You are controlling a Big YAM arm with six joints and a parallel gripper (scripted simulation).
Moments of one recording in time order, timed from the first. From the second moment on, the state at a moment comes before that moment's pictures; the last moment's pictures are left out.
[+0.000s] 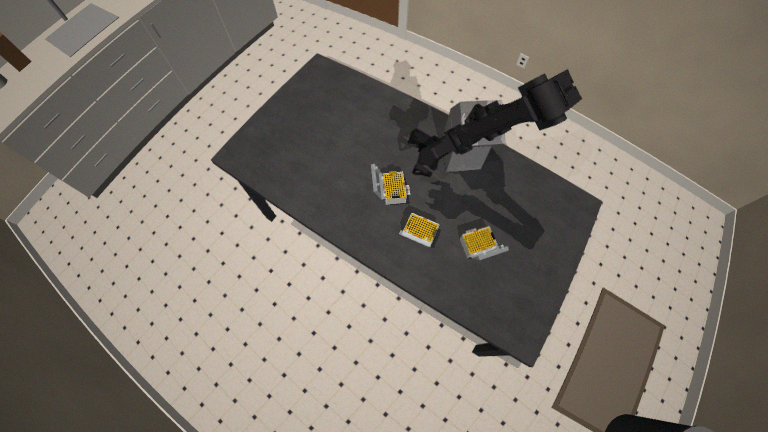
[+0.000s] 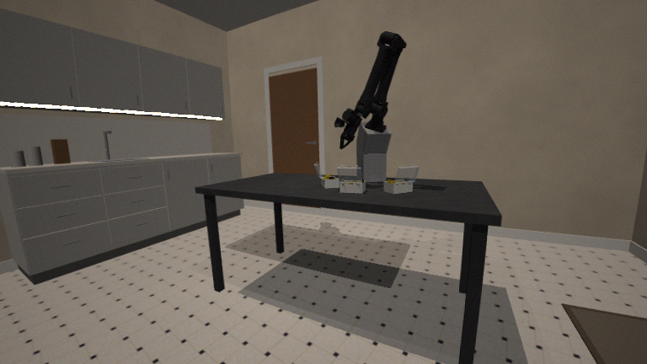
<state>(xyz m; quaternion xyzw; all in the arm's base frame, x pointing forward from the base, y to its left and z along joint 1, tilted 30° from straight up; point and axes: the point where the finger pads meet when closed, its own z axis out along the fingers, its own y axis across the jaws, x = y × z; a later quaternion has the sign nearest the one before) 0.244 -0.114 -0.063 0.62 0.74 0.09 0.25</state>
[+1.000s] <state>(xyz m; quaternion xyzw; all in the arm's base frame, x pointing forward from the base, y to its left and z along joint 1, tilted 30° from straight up) 0.262 -0.072 -0.121 0.61 0.74 0.09 0.26</state>
